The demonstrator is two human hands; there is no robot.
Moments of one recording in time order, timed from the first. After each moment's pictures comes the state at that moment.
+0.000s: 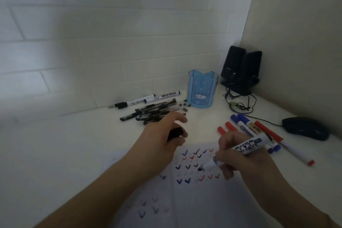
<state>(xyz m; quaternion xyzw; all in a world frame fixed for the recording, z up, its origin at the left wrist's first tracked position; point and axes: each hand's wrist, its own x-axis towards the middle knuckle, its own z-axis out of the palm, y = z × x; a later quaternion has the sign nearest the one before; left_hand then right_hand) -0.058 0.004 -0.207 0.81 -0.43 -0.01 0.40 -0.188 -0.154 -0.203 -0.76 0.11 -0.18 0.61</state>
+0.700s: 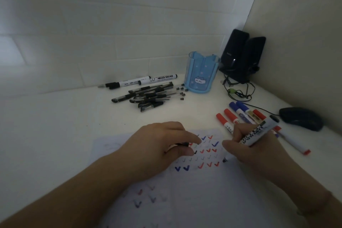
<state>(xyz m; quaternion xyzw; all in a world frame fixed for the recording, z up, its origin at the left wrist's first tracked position) -0.056 0.014 -0.230 0.74 -0.59 0.02 0.31 -0.183 -0.186 -0.214 -0.90 0.18 -0.15 0.37</state>
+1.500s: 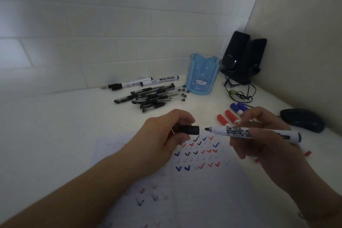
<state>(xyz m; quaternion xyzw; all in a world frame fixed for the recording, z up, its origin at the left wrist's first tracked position) -0.065 0.014 -0.222 0.76 -0.48 -0.03 0.44 -0.194 -0.187 -0.201 -0.73 0.01 -0.21 0.66</state>
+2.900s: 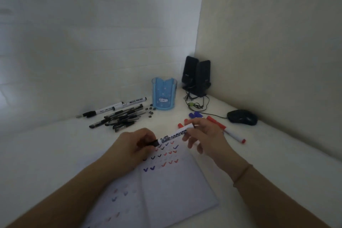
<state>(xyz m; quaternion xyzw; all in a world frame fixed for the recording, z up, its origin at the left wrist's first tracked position) -0.066 0.005 -0.217 0.80 -0.48 -0.05 0.35 -0.207 -0.185 -0.196 -0.77 0.18 -0.20 0.58</state>
